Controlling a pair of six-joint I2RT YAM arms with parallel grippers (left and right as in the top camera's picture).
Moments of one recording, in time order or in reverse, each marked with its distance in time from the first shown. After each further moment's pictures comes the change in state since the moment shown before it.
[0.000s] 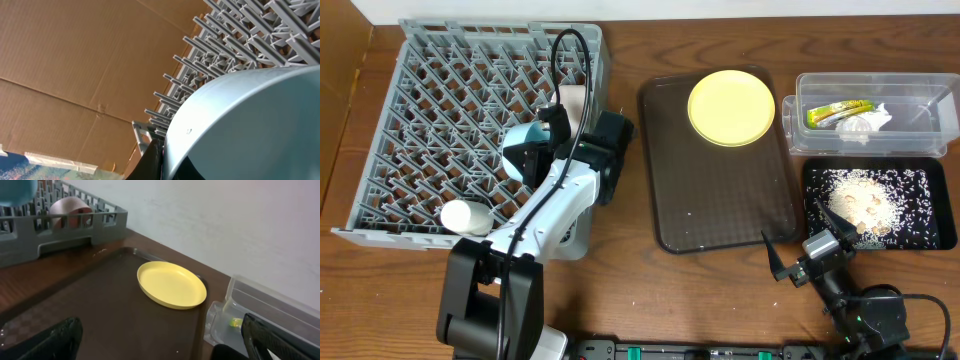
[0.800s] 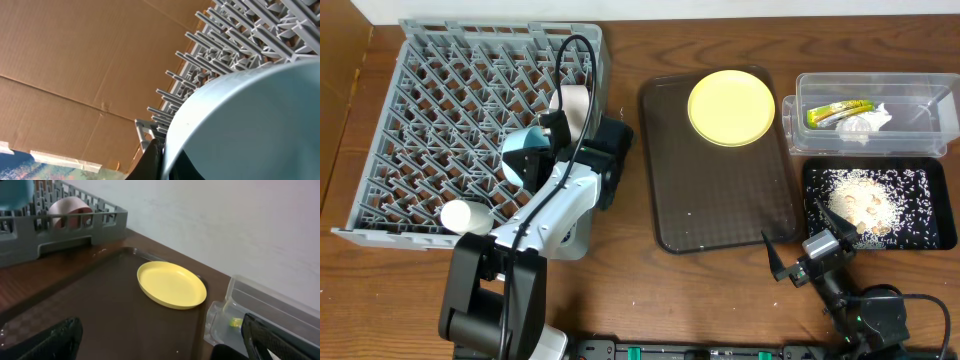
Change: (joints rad) left arm 0.002 0.016 -0.040 0.015 -0.023 -0.015; right arm 0.000 0.000 0.000 0.000 0.000 0.000
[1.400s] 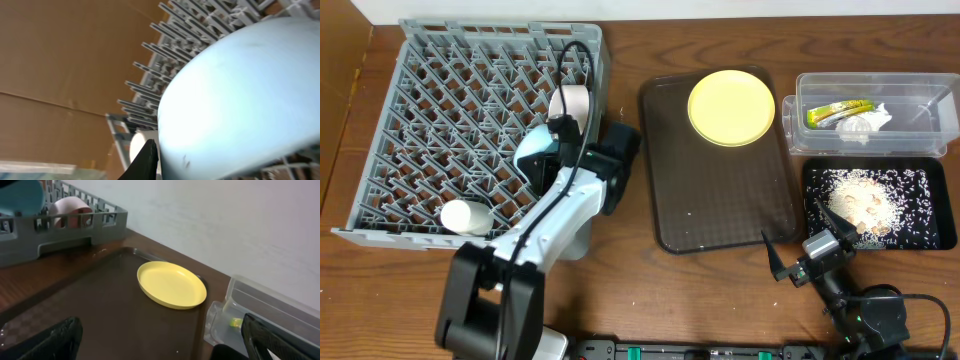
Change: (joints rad) left arm -0.047 -0.044 -0.008 -0.024 0.170 -0.007; right arm 0.000 0.000 0.000 0.000 0.000 0.000
